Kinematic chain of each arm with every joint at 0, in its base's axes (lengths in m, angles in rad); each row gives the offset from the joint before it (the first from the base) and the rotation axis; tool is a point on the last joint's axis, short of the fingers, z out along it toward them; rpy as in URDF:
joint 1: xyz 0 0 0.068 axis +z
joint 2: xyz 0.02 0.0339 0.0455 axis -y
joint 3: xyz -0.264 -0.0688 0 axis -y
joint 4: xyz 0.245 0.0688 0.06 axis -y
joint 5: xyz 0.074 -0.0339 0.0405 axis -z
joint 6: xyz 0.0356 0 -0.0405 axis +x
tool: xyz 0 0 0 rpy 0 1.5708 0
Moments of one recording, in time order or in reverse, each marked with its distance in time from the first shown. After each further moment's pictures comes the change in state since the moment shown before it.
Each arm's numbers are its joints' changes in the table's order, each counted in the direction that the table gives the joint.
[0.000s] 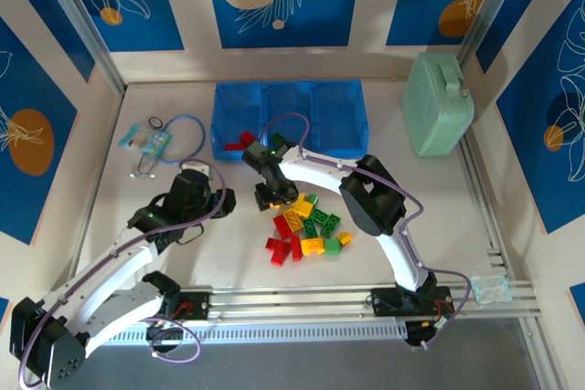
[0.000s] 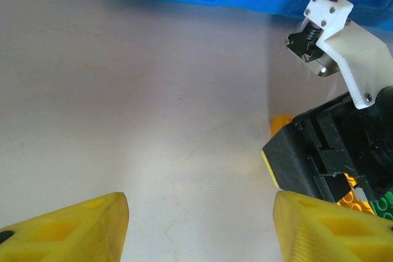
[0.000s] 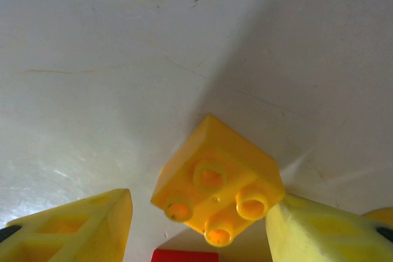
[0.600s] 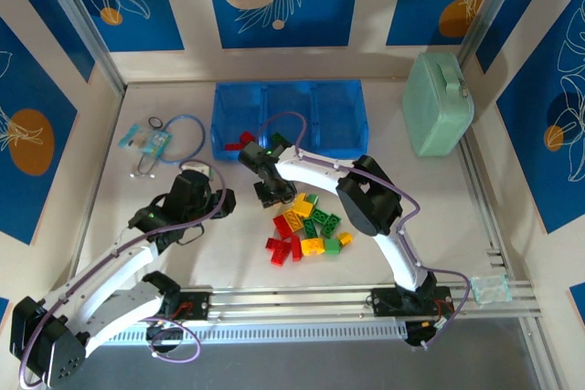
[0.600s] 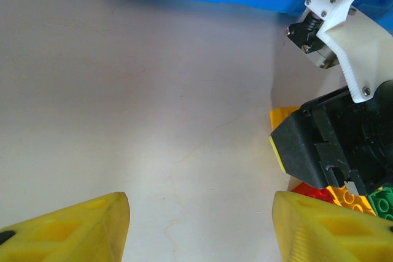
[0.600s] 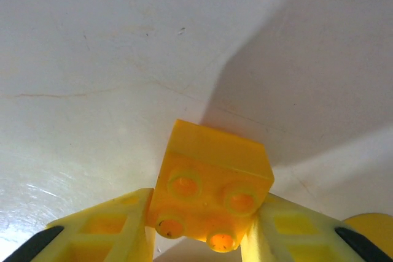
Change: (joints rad) left arm 0.000 -0.002 -0.007 0.003 0.000 -0.015; right arm 0.013 -0.020 0.046 -0.029 0.076 0.012
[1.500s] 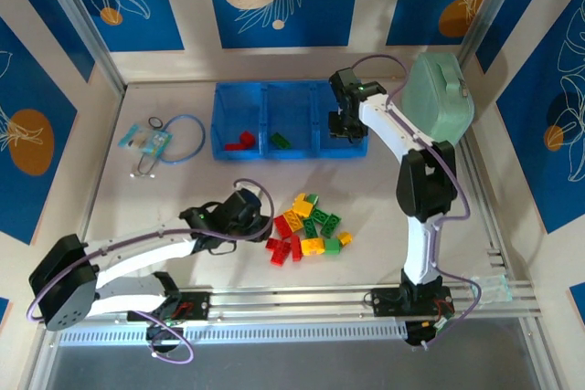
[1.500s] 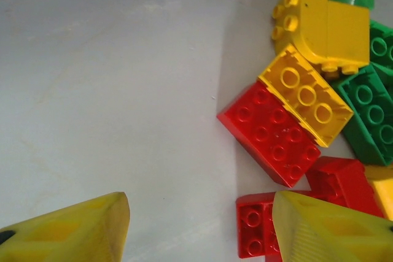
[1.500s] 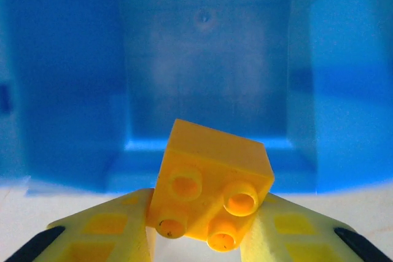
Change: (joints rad) left arm -0.388 -0.308 0.013 0.118 -0.051 -0.064; right arm -0.542 0.164 0.075 -0.019 0.050 -0.160
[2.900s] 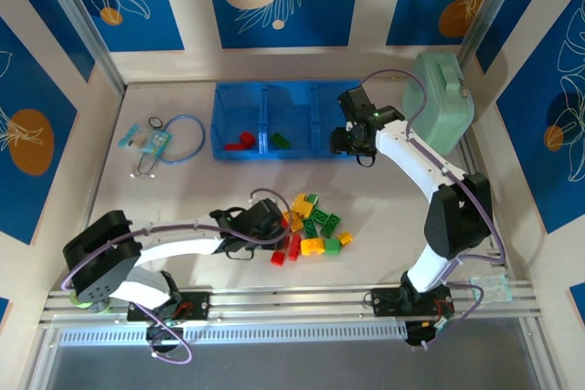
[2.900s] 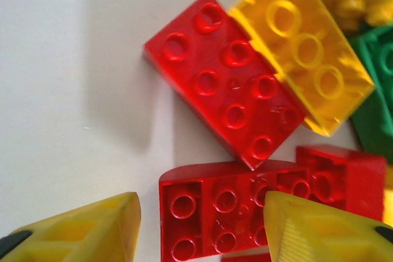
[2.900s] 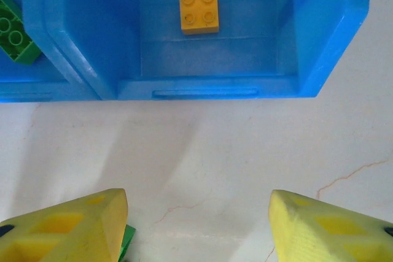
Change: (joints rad) left arm -0.051 -0.225 0.010 0.107 0.063 -0.180; right arm 0.059 0.379 -0.396 0.139 0.019 0.048
